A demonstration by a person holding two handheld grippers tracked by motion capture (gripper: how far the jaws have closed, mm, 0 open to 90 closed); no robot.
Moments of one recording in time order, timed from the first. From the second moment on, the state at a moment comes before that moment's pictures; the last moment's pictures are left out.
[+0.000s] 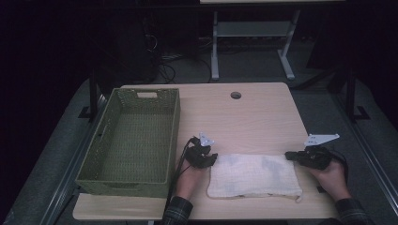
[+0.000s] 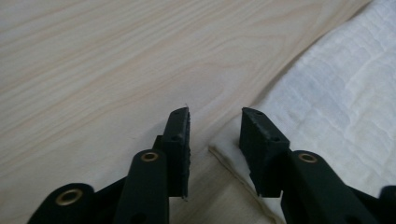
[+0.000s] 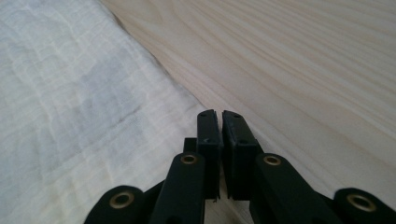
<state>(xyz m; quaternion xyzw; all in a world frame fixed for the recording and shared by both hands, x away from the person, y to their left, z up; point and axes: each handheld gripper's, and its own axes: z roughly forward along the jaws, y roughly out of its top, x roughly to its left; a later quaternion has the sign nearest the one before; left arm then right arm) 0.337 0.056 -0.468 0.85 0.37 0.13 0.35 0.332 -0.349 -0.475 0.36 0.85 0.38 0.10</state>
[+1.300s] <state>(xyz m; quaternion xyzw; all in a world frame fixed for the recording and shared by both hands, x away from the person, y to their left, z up) 0.375 0.060 -0.439 0.82 0.38 0.16 0.41 0.380 -0.353 -0.447 0.38 0.82 0.40 0.16</state>
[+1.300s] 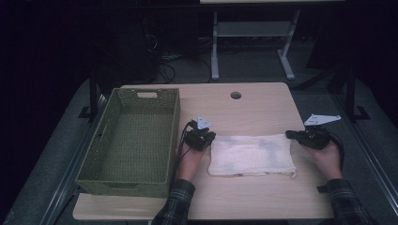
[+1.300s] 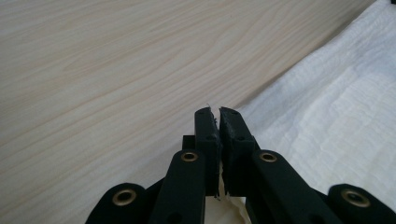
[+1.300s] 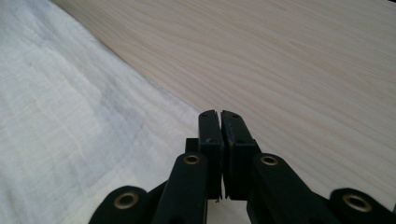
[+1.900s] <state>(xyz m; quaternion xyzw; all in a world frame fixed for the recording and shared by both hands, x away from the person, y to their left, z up) 0.335 0.068 -0.432 0.81 0.37 0.17 0.43 0.338 -0.355 -0.440 0.36 0.82 0.42 0.15</state>
